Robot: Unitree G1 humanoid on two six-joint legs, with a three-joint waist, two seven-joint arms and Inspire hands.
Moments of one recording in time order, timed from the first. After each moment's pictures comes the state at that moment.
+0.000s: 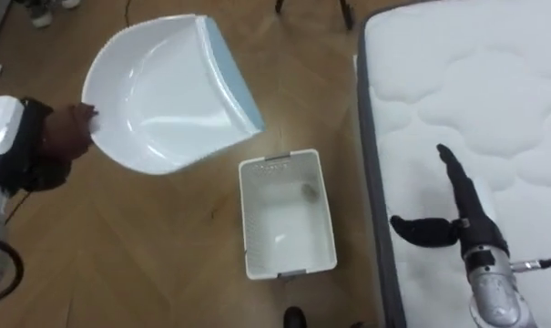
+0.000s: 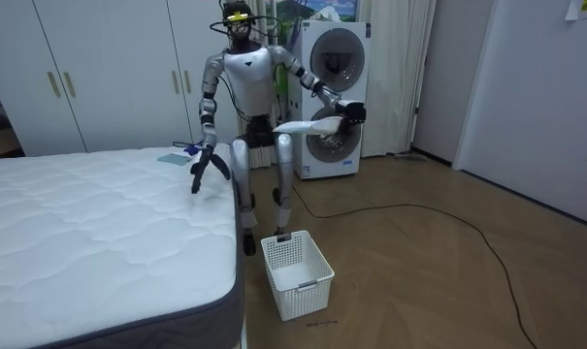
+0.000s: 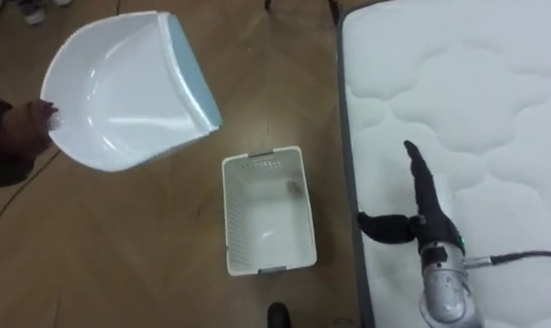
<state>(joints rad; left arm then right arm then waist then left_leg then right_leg) -0.08 0.72 -0.06 0.46 0.55 -0.25 0.46 0.09 -0.46 0.17 0.47 -0.04 -0.28 -0.41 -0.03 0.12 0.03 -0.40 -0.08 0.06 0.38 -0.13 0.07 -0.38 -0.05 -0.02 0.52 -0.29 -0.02</state>
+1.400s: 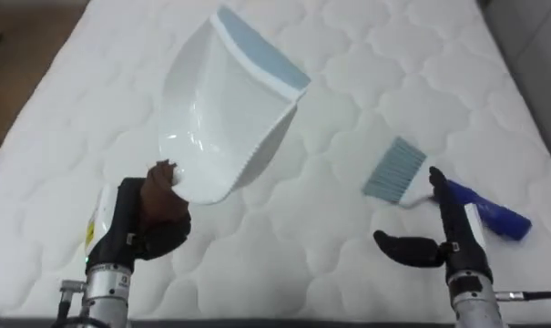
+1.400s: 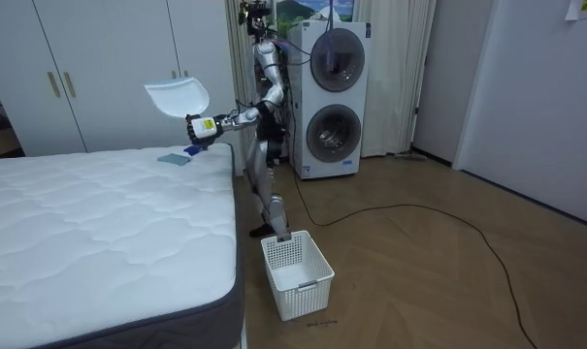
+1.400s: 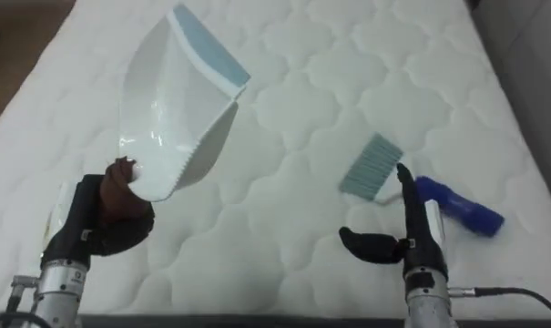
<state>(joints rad) 0.17 0.30 -0.12 0.36 0.31 -0.32 0.35 0.16 -0.32 0.10 0.51 0.00 -0.34 -0.29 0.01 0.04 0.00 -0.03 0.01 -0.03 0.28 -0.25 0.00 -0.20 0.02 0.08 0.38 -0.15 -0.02</state>
